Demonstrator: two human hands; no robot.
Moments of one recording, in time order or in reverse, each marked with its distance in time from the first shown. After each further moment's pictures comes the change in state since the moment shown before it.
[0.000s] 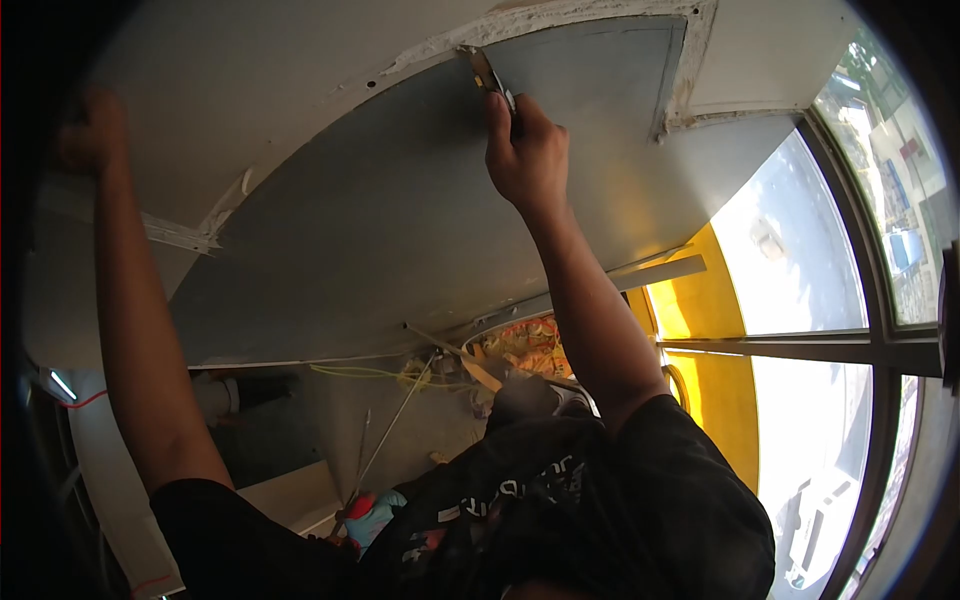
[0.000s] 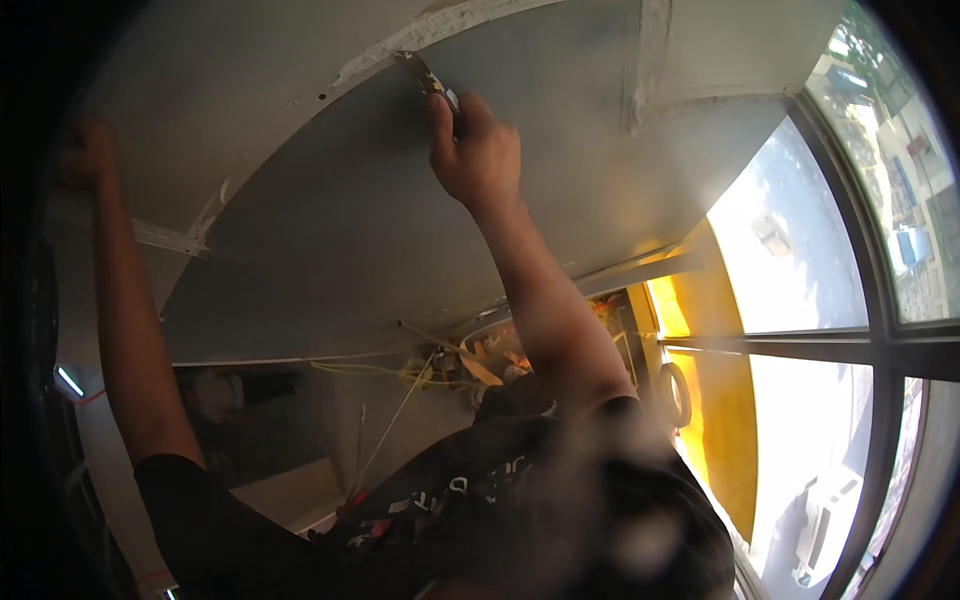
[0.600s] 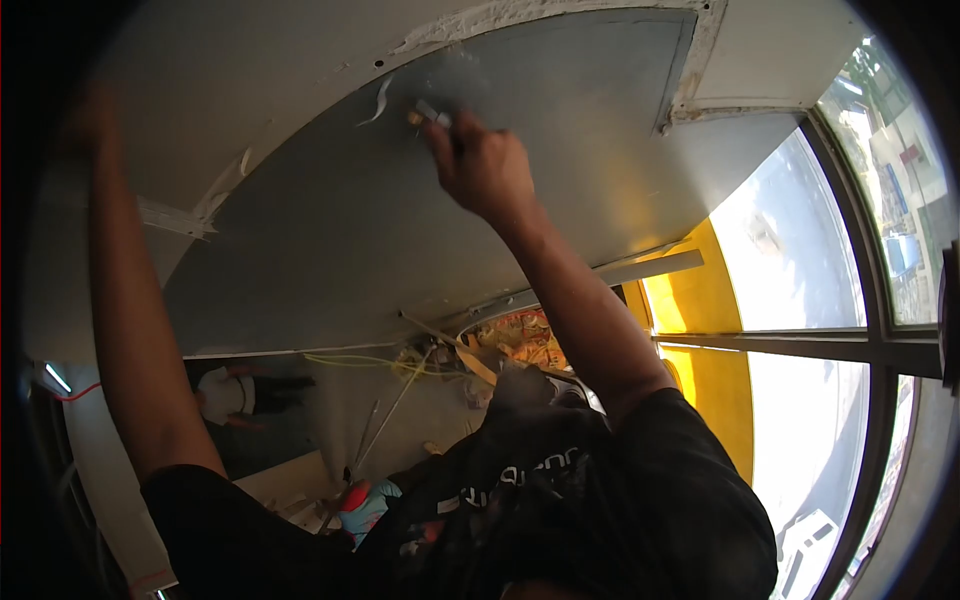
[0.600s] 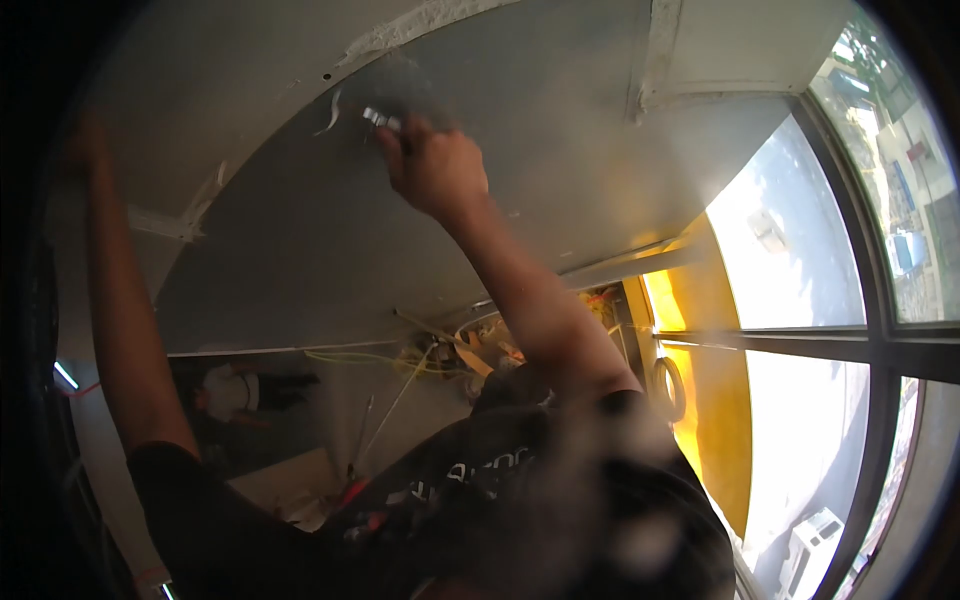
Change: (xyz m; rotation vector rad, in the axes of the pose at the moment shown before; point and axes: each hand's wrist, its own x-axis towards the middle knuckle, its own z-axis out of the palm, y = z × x) left_hand 0.012 0.067 -0.039 -0.292 -0.126 -0.338; right_hand -0.032 -0.010 0.027 -0.010 -0.094 0.098
